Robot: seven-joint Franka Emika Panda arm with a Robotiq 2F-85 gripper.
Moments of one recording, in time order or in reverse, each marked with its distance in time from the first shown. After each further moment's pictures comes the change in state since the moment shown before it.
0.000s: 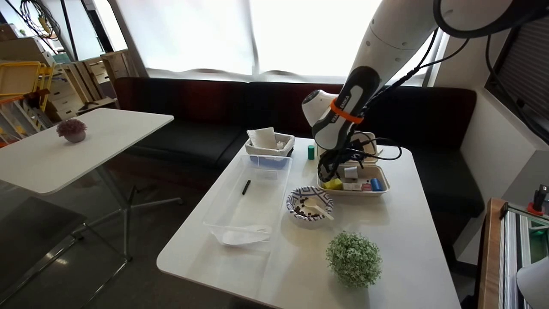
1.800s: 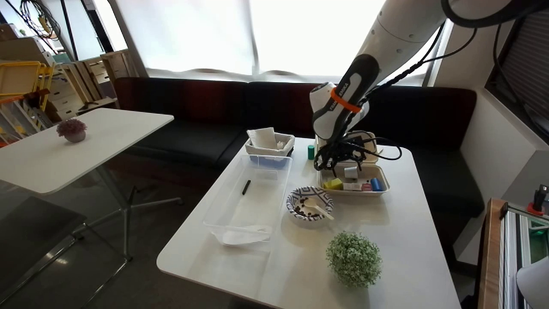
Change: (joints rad) arm -0.058 -0.035 0.031 -0.020 0.174 0.027 -0.096
